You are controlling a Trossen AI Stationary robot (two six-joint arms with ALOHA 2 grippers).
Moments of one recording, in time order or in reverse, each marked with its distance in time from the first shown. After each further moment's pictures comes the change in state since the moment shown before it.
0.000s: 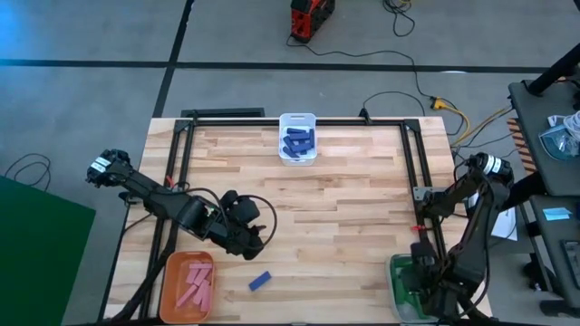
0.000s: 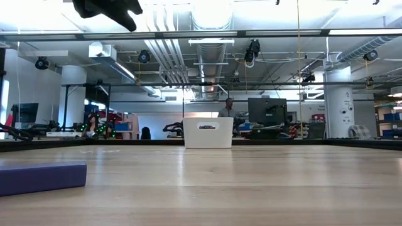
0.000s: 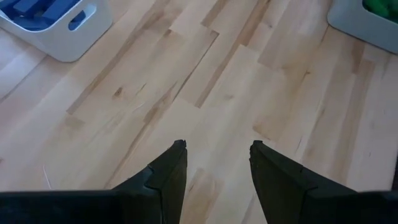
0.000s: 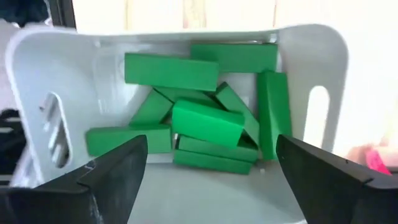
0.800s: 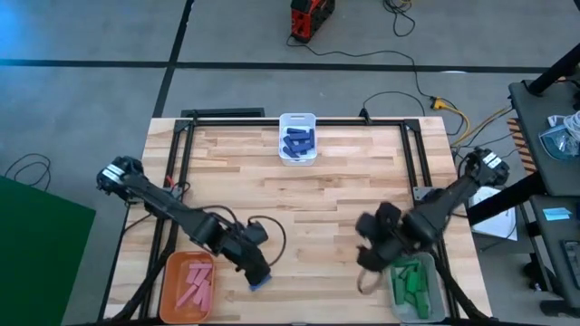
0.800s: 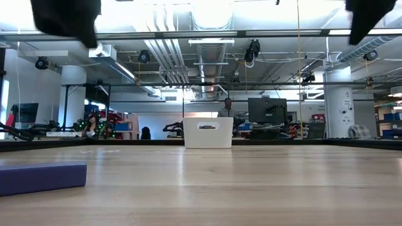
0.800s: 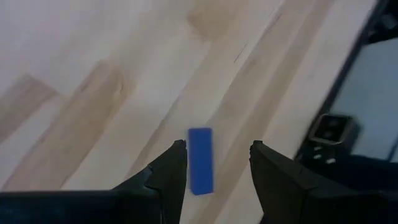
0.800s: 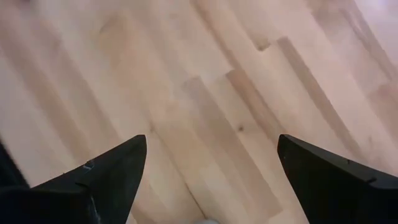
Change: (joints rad) left arm -0.050 0.163 0.002 0.113 0.402 -0.267; right arm -0.566 -0.016 0.193 -0.087 0.284 -0.011
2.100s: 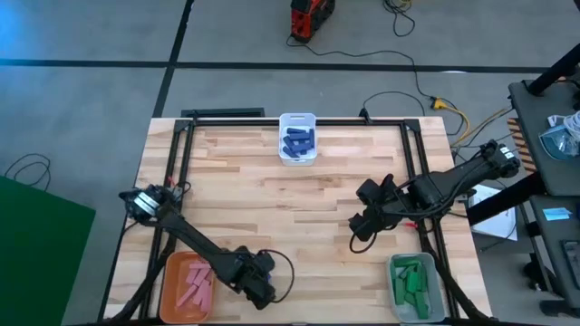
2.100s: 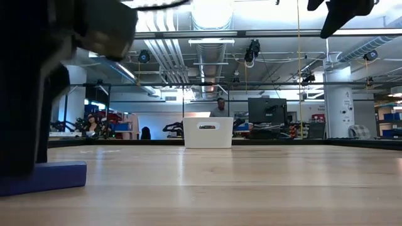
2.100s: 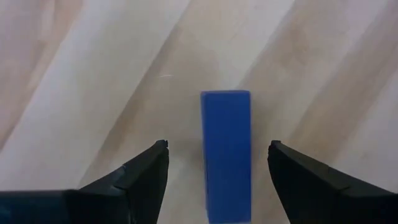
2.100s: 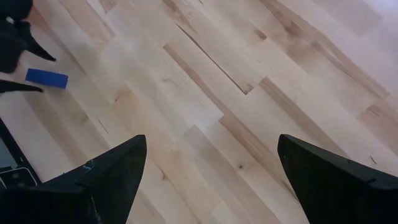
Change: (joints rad) left arm -0.102 0.394 0.117 -0.023 0.012 -0.062; right arm -0.171 -0.157 -0.028 0.066 0.022 -0.020
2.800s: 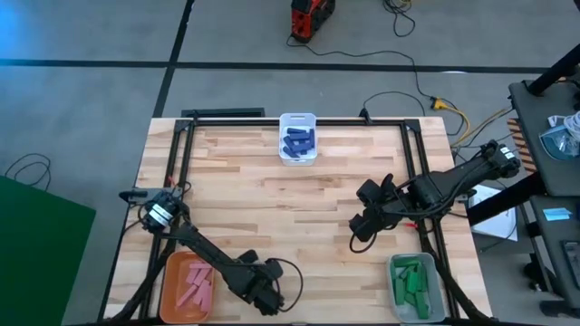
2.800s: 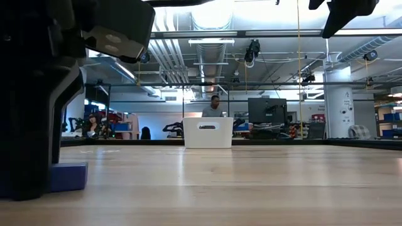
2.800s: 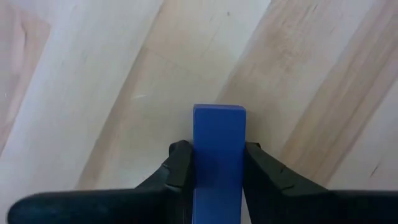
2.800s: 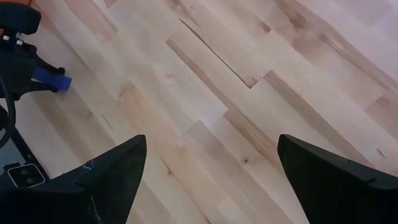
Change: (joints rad) left arm -0.002 0.163 0.147 -0.097 -0.040 0.080; right arm -0.003 0.000 0.000 0.004 -0.028 0.016
